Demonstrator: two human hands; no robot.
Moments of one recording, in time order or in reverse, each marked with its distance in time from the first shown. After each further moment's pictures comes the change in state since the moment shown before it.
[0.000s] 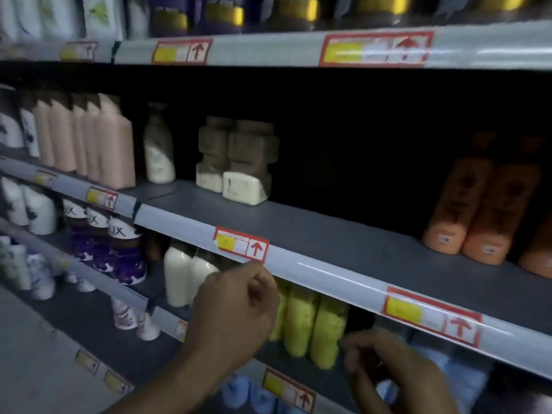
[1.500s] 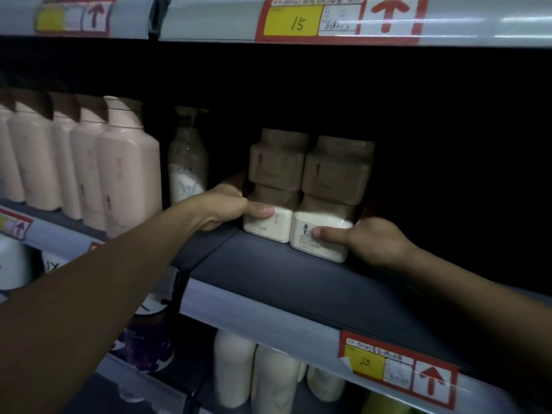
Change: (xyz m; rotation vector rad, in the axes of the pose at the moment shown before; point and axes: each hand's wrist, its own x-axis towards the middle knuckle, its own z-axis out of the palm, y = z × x) left_hand 0.361 -0.221 -0.066 -0.445 -0.505 -0.211; right_hand 0.347 -0.046 0.191 0.018 -0.300 0.553
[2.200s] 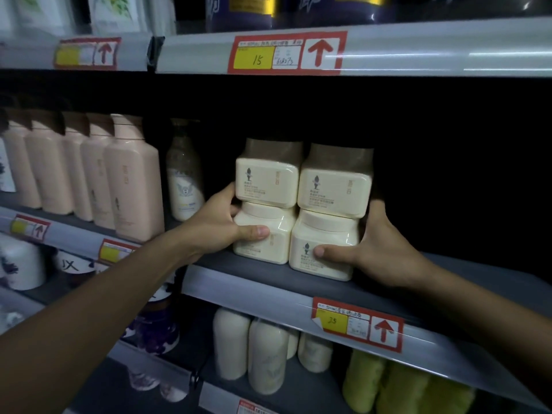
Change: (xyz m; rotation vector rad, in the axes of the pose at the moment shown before) left_hand -0.091 0.017 0.026 -0.007 -0.027 0.158; right_hand -0.066 0.036 -0.024 0.083 0.094 -0.332
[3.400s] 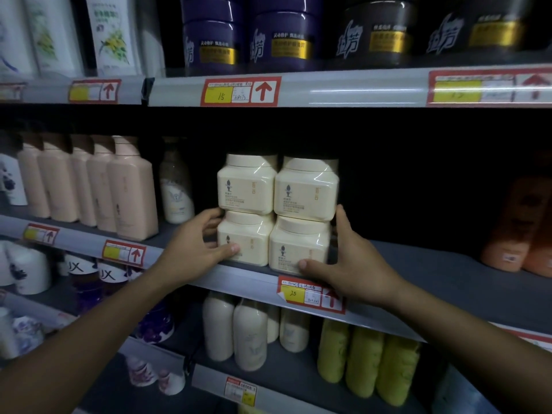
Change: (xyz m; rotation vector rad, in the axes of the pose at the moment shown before) left_hand -0.071 0.010 0.029 0.191 0.215 0.090; right_hand -0.073 -0.008 -0.019 -0.111 -0.002 -0.142
